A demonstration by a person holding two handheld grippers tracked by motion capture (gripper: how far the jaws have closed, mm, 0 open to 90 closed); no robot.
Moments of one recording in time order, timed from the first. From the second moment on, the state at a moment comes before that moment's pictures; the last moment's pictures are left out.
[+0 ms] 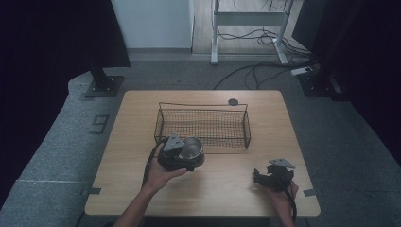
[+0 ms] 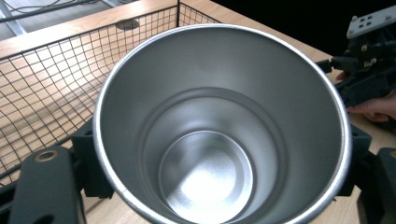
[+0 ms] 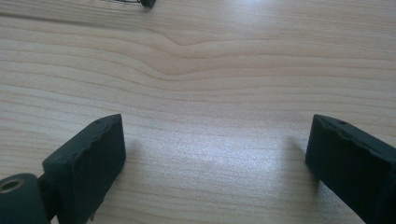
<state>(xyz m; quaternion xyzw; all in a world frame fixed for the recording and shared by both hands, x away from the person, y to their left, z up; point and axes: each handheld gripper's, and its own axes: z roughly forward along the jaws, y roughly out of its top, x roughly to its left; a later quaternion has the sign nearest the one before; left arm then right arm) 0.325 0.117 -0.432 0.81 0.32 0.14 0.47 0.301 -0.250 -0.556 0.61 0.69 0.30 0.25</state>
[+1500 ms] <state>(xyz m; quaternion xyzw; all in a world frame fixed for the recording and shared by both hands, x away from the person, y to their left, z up) 0.375 0.120 -0.407 0.81 0.33 0.16 0.46 0.303 -0.251 -0.556 0.61 0.69 0.30 0.26</state>
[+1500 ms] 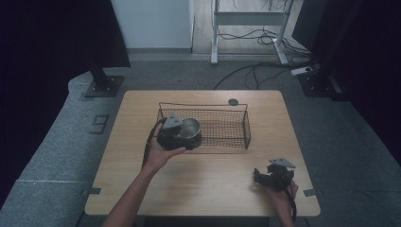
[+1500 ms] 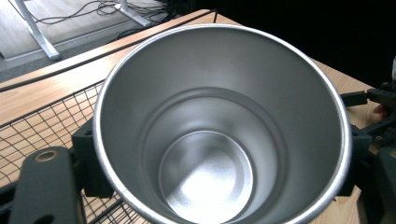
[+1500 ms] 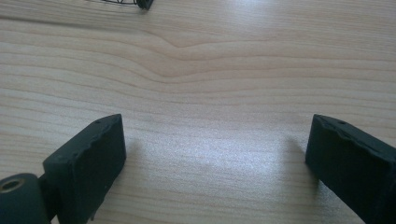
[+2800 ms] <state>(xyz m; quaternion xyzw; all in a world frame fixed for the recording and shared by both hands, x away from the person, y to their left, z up) 0.408 0.125 -0.398 0.80 0.35 0.16 0.46 0.303 -0.251 -0.556 0.61 0.69 0.30 0.26</state>
